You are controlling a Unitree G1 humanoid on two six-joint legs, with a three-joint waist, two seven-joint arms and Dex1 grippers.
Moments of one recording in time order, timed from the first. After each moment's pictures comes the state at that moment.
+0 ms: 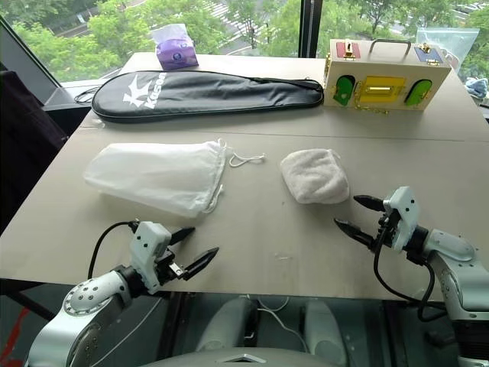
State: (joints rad) left arm 0.34 0.54 0.11 -0.54 -0.37 0.44 -0.63; right arm 0.02 -0.65 -0.18 -0.14 0.48 0.28 0.95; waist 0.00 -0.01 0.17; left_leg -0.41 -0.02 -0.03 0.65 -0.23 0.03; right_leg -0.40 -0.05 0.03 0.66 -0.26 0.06
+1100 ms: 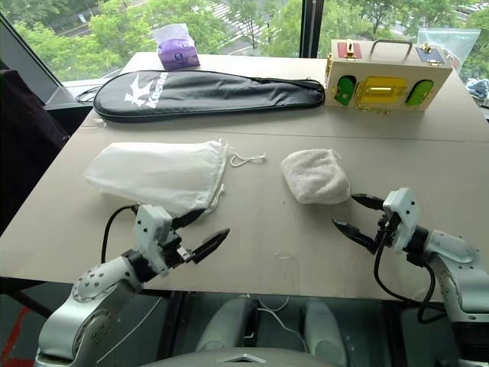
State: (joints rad) left arm 0.16 0.44 0.11 -0.63 -0.52 0.49 -0.58; right arm 0.01 -0.65 -0.17 -0.16 0.48 0.21 0.98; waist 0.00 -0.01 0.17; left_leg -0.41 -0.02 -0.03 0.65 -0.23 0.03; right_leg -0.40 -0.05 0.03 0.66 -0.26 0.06
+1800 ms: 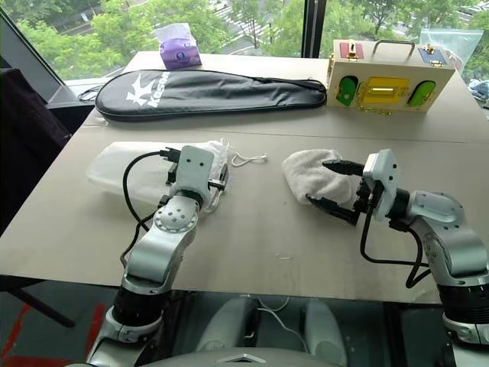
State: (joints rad) left arm -0.32 0.24 -0.20 -0.40 0.15 0.85 0.14; right arm -0.24 -0.66 -0.09 -0.26 0.54 0.34 1.01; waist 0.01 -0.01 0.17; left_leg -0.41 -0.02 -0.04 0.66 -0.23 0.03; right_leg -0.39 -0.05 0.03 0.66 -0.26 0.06
